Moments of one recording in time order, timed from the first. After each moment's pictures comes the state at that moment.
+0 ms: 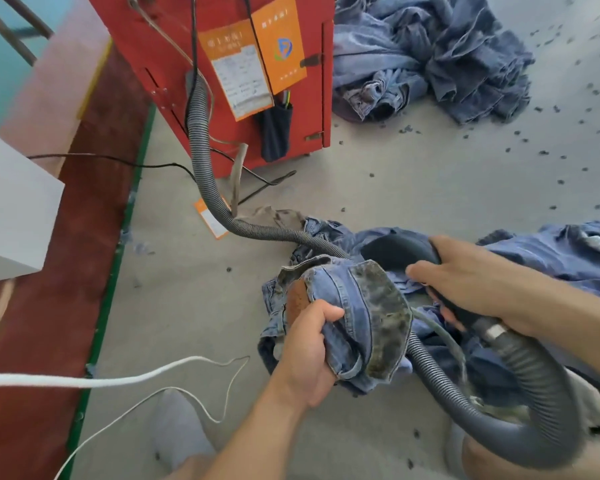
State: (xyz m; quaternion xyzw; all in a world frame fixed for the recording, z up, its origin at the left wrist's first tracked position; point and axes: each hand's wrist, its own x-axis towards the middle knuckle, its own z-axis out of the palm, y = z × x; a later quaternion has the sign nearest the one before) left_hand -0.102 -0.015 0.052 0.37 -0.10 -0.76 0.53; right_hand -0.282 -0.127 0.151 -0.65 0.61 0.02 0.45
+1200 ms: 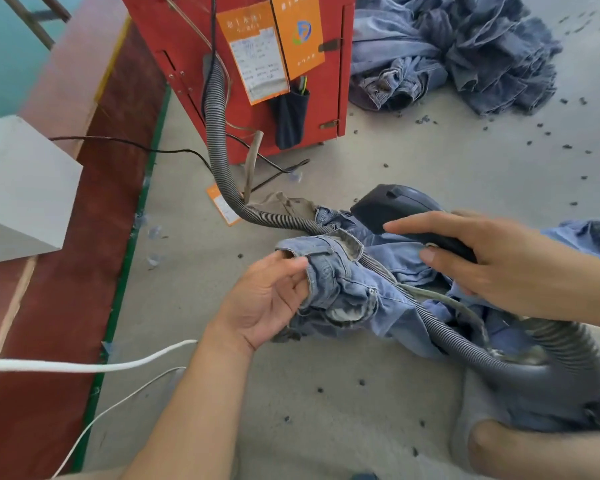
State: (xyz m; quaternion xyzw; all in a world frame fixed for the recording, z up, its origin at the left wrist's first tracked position) left_hand -0.016 -0.040 0.069 0.38 -0.09 -0.74 0.56; right_hand -0.289 -0.126 0.171 -0.84 0.40 -0.04 0.36
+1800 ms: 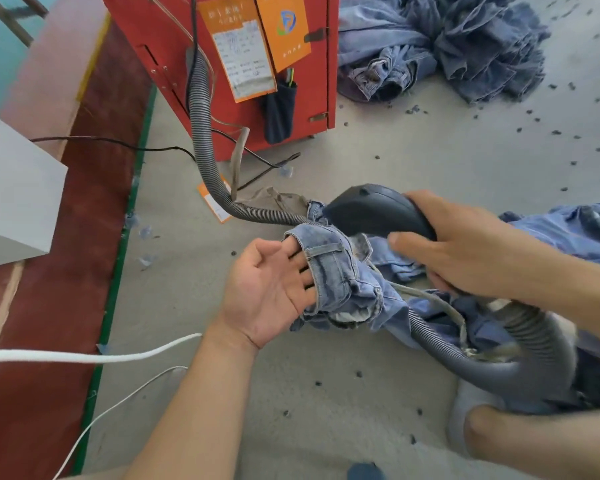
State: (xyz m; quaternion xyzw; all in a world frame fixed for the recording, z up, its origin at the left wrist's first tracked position) left_hand -0.022 -0.044 0.062 0.32 -0.13 -0.79 0.50; right_hand -0.266 -0.124 0.164 -0.79 0.50 -0.02 0.36
